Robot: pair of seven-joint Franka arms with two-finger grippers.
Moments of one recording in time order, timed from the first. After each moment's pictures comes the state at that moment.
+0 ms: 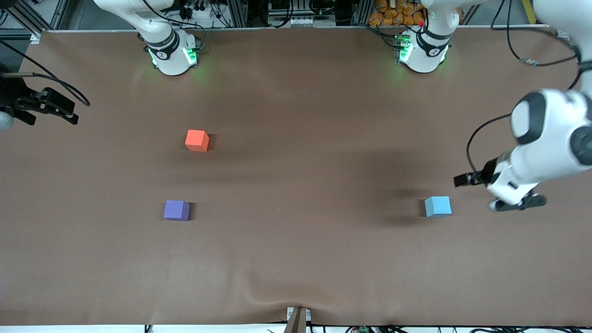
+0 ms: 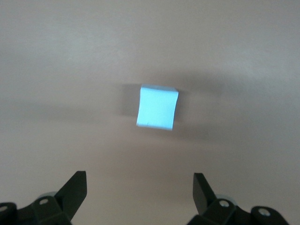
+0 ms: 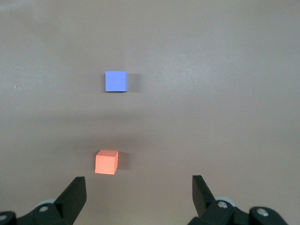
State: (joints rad) left arm 0.15 0.38 -0.22 -1.75 0.03 2.04 -0.20; right arm 0.05 -0.01 -0.04 -1.52 0.00 1.51 0.01
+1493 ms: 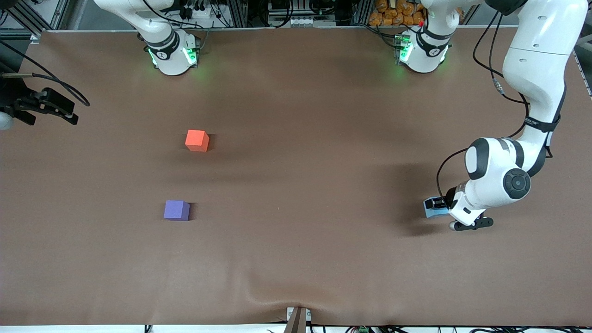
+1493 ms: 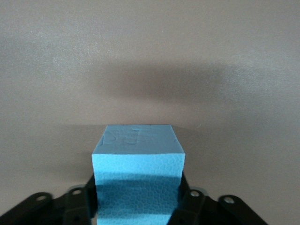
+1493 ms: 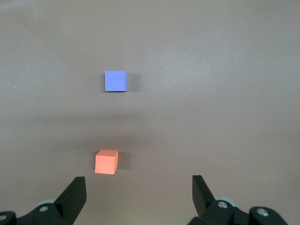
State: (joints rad) left arm 0.14 0.63 -0.22 -1.77 0.03 2.34 -0.20; right arm 0.05 -0.01 -0.04 -1.52 0.00 1.51 0.01
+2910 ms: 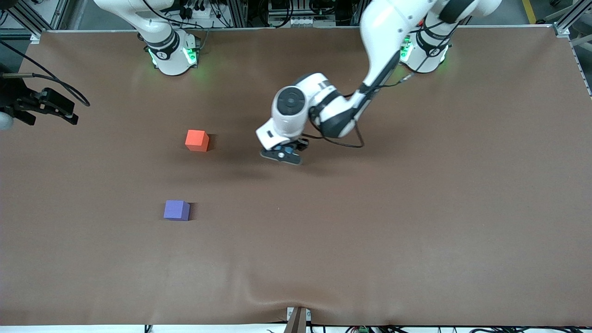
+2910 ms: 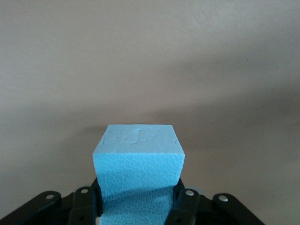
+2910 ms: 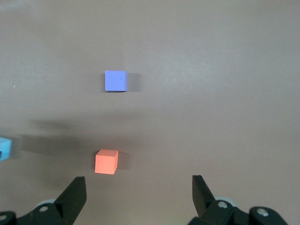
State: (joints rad) left arm -0.73 0.76 -0.23 -1.42 0.03 2.18 -0.70; right arm 0.05 -0.01 -0.04 -1.52 0.00 1.51 0.01
